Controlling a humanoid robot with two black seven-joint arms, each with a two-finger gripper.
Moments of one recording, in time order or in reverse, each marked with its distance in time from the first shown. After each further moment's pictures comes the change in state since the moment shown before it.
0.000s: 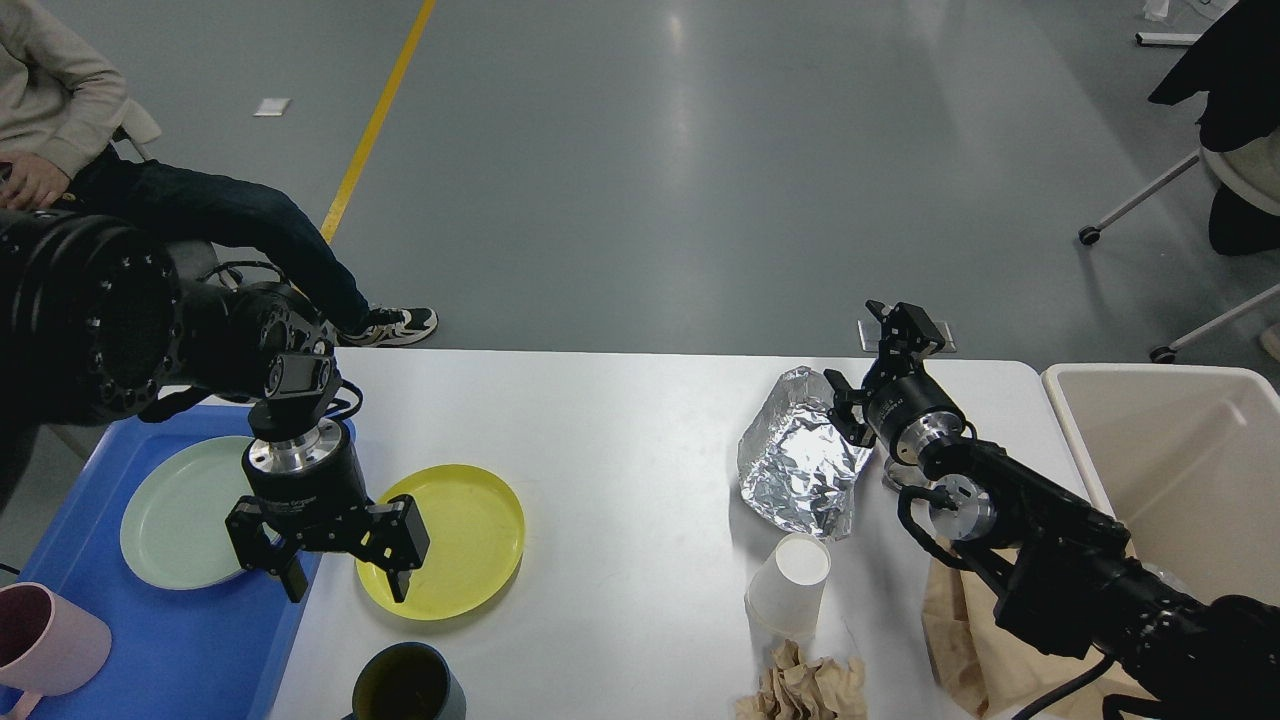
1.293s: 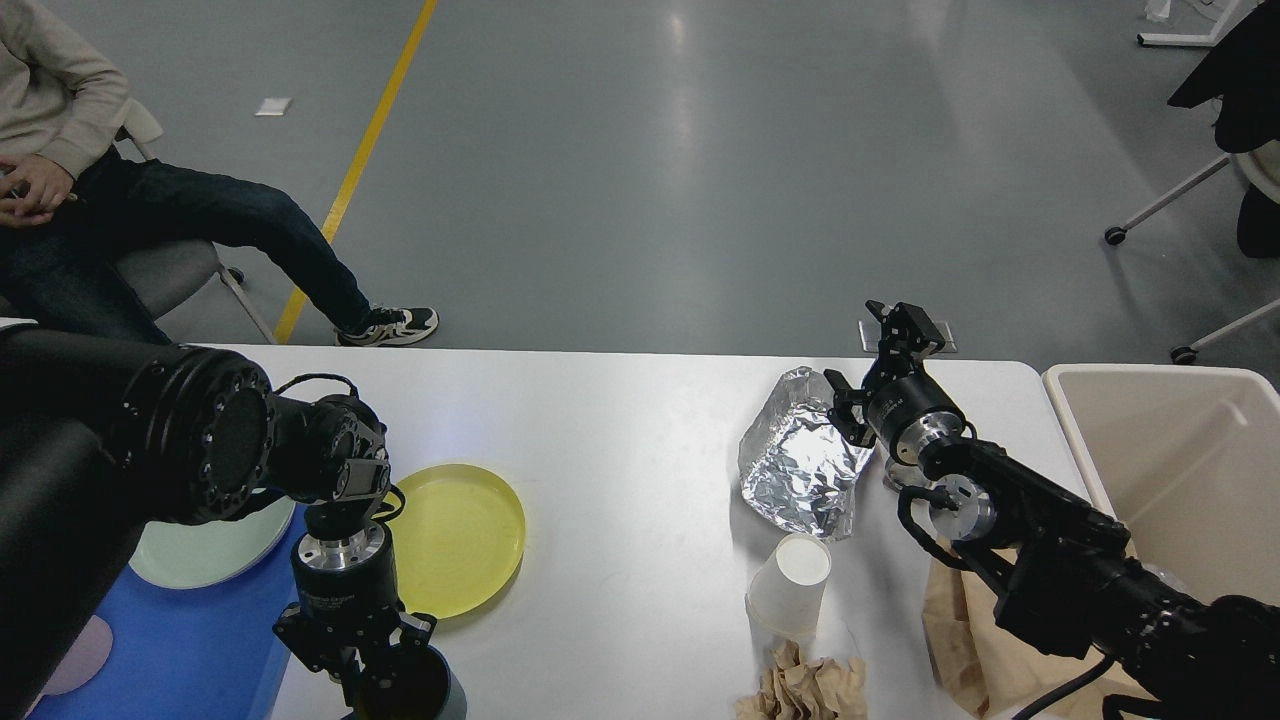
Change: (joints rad) left arm 0.231 -0.095 -0.042 0.162 -0.019 0.000 0.116; right arm 0.000 0.000 0.000 0.000 0.000 0.000 0.000
